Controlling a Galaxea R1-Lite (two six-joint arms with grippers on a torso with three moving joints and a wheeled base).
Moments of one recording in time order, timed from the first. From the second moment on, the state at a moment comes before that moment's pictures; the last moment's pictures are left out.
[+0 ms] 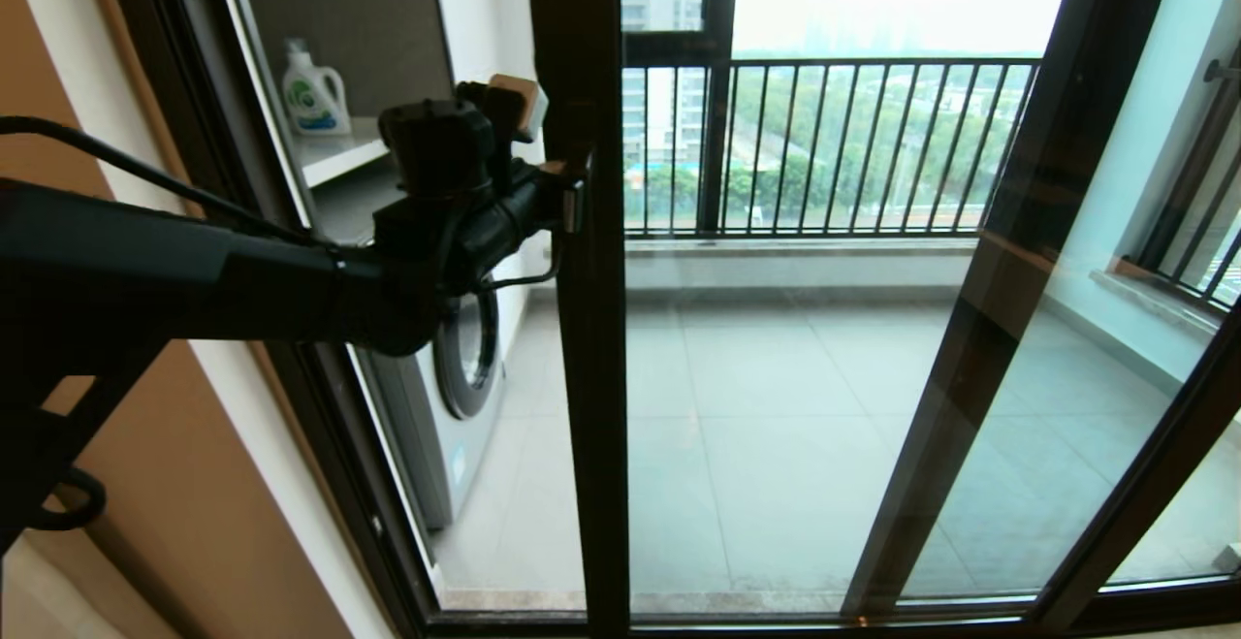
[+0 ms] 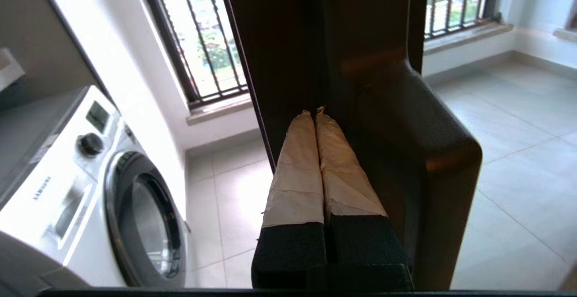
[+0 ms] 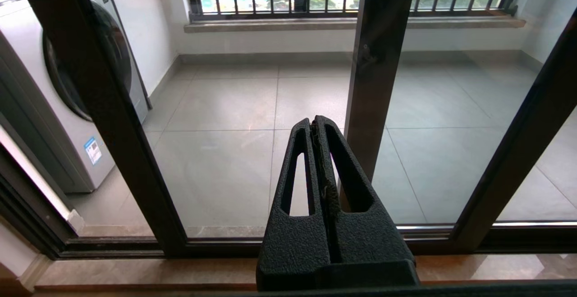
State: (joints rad) left arm -0.52 2.08 -1.51 -0.67 0.11 0.18; right arm 0.00 0.00 0.00 -0.03 0.03 -0.02
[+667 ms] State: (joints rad) left arm -0.59 2.14 -1.61 -0.62 0.20 0.17; right arm 0.00 0.00 0.00 -0.03 0.03 -0.02
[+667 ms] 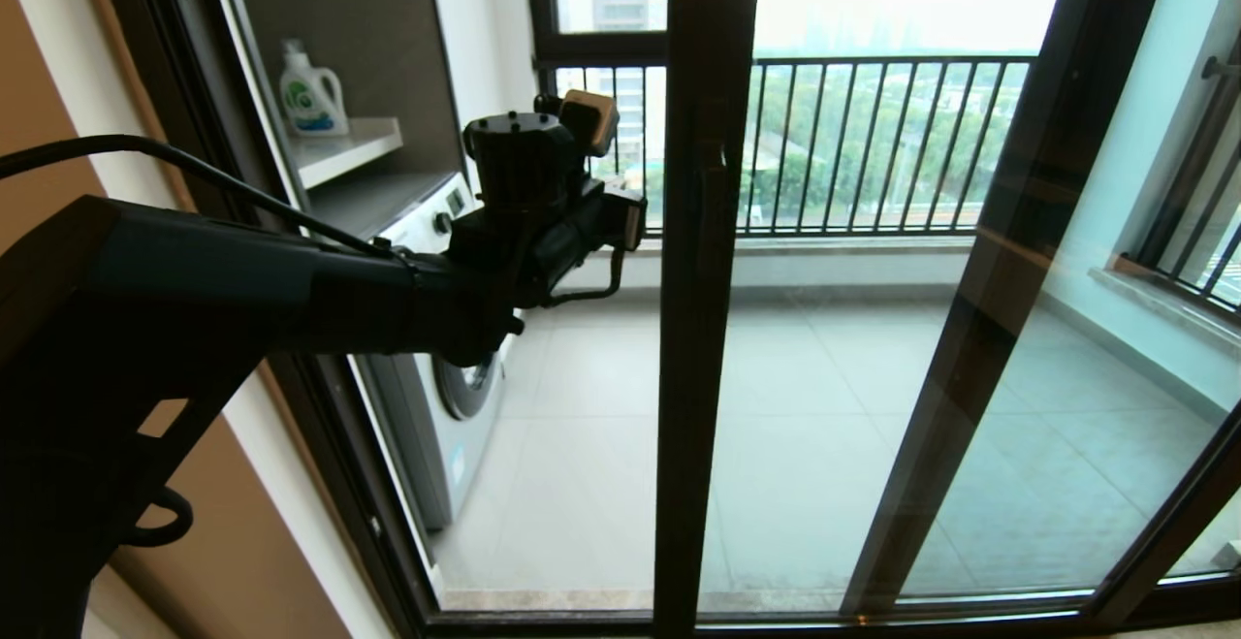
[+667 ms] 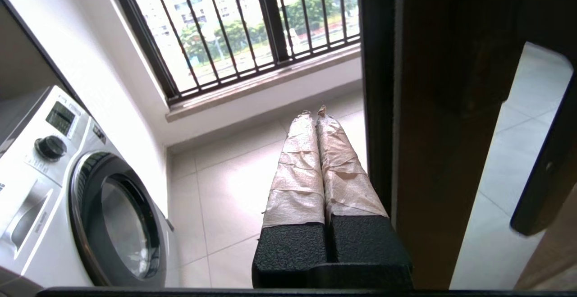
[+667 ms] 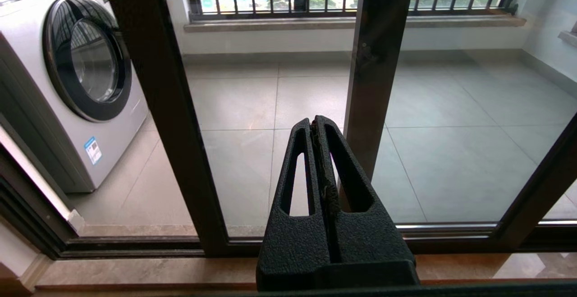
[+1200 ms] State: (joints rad) left arm -0.50 1.86 -1.24 -0.63 0.18 0.11; right arm 0.00 0.00 0.00 -0.03 0.03 -0.02
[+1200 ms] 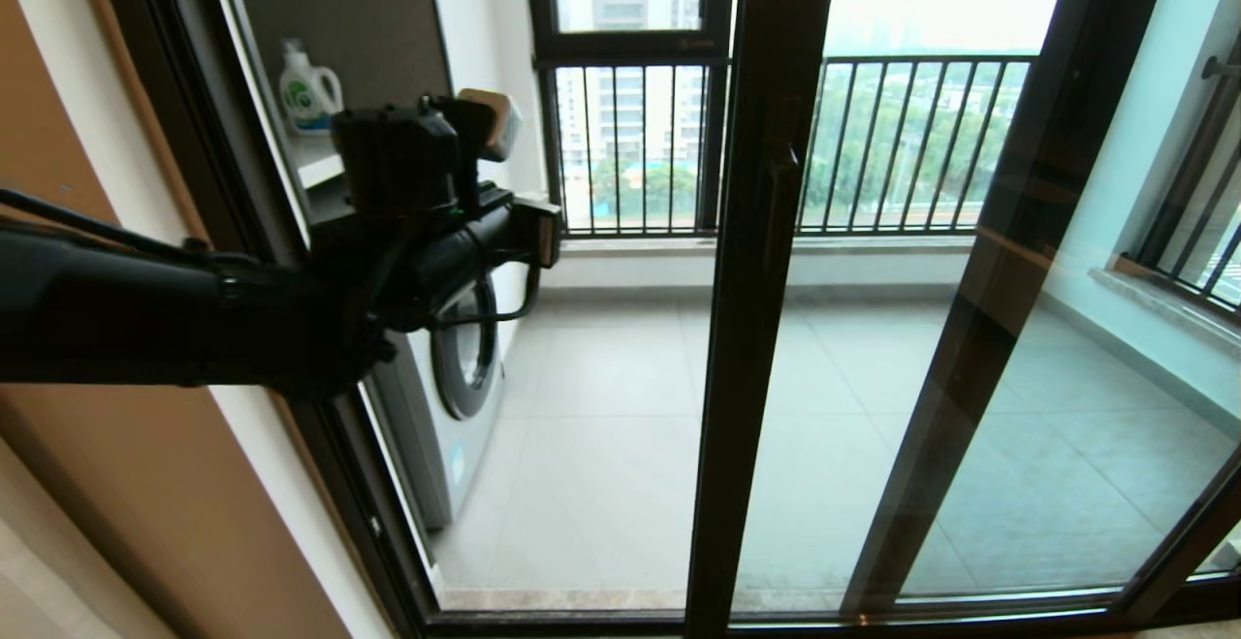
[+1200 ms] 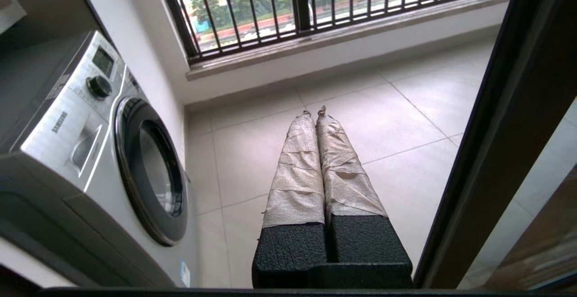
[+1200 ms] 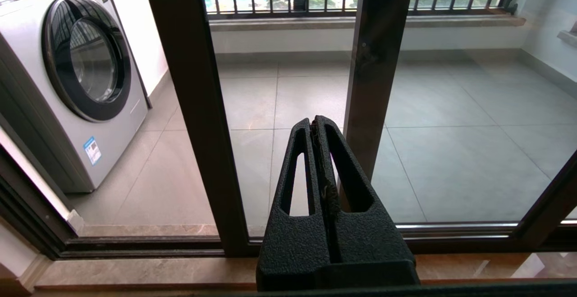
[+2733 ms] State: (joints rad) left arm 0.01 0.12 -0.16 -0.04 -0.02 0.12; right arm 0.00 0.00 0.00 -0.03 0.03 -0.02
